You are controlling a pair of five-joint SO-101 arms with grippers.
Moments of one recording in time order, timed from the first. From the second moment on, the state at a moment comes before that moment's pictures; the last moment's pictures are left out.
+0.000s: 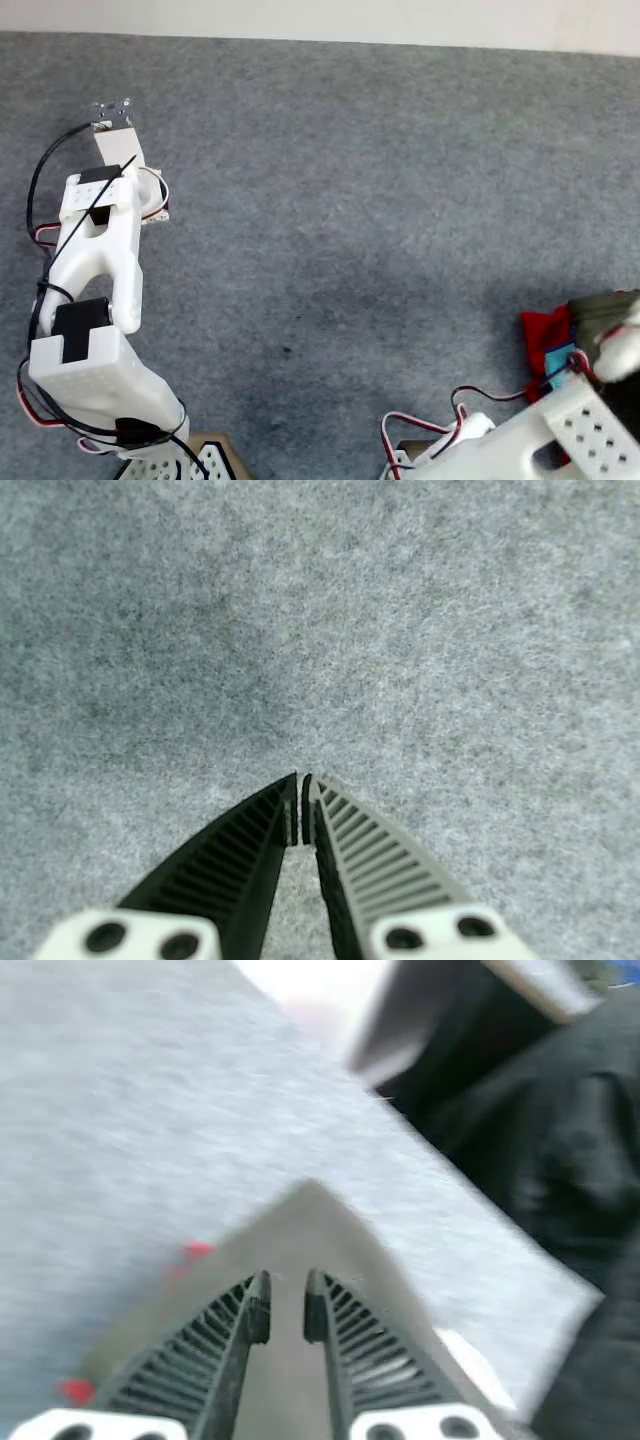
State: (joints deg) left arm -18.9 12.9 15.1 47.9 2.1; right arm 52.0 -55.5 26.9 66.4 21.1
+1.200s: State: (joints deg) left arm -14.3 -39.7 38.2 68.0 2.1; right arm -6.2 -48.2 52.5 70.8 -11.8
